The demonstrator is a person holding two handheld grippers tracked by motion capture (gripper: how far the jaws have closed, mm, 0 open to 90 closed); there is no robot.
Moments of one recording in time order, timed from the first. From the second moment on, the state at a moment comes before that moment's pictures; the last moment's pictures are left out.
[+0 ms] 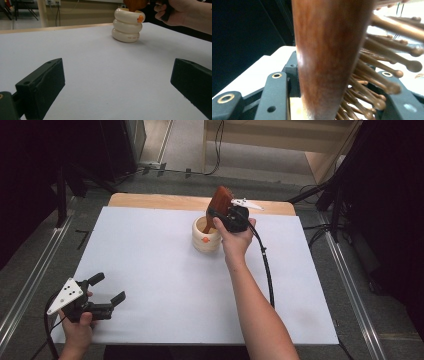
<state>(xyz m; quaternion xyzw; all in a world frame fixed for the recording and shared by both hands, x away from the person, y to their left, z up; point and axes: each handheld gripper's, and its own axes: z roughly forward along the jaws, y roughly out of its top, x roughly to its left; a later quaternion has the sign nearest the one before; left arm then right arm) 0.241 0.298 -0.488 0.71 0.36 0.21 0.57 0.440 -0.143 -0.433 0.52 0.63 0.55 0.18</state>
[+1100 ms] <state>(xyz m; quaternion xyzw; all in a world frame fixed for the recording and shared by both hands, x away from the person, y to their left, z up) 0.242 0.298 -0.488 0.71 0.36 0.21 0.57 0.442 -0.164 -0.444 0.55 0.61 0.55 0.16</state>
